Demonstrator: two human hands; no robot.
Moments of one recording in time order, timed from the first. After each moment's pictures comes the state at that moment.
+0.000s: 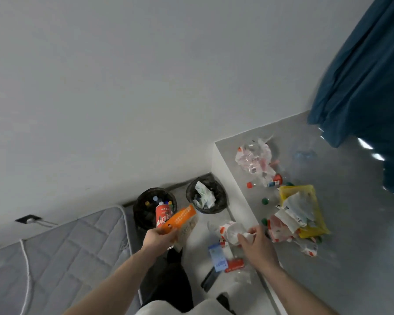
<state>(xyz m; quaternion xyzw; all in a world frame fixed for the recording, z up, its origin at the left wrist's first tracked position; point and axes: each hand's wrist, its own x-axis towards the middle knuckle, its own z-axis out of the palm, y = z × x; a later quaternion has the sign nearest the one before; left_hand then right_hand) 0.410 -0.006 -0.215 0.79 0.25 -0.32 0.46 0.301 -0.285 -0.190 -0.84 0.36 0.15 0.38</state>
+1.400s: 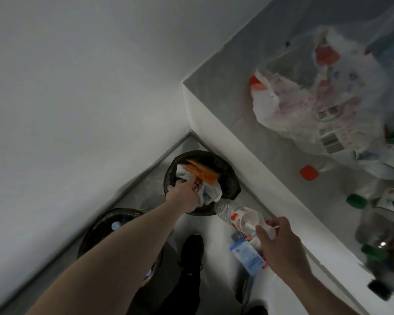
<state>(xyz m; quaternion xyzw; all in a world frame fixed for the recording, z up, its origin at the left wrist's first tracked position) 0.774 -0.199 -0.690 0.84 -0.20 -0.51 -0.01 0.540 -0.326 -0.559 -0.67 0.59 0.19 0.40</state>
